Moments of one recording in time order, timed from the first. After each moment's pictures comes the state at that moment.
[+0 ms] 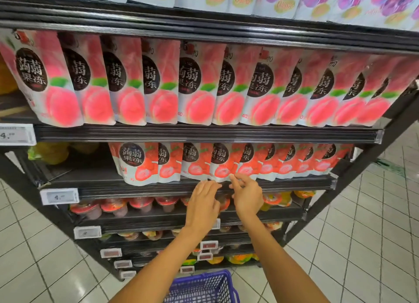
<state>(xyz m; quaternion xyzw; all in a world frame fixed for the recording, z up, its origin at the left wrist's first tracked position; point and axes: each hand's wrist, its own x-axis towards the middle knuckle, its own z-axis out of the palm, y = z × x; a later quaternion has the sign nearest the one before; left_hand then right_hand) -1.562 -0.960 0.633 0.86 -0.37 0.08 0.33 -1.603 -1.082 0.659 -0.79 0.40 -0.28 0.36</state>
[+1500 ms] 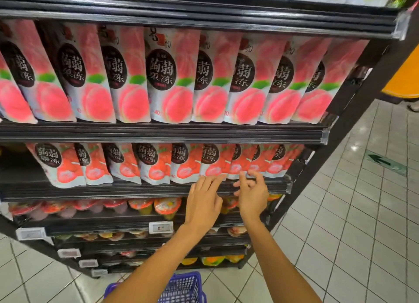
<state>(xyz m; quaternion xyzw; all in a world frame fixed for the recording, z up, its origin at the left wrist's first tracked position) -1.631 -1.131 0.642 0.88 -0.35 0.10 0.30 -1.669 -1.257 0.645 -0.71 0.40 -0.36 0.46</state>
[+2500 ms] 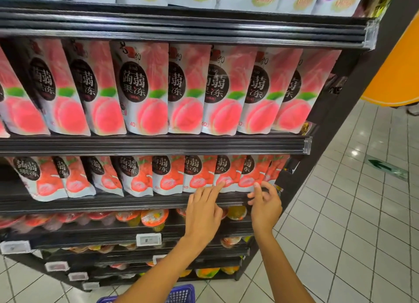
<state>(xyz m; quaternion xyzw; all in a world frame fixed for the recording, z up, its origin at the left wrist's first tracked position) -1.648 -1.170 0.645 0.89 -0.34 0.08 0.28 -1.700 -1.317 0.640 -0.66 0.41 -0.41 0.49</state>
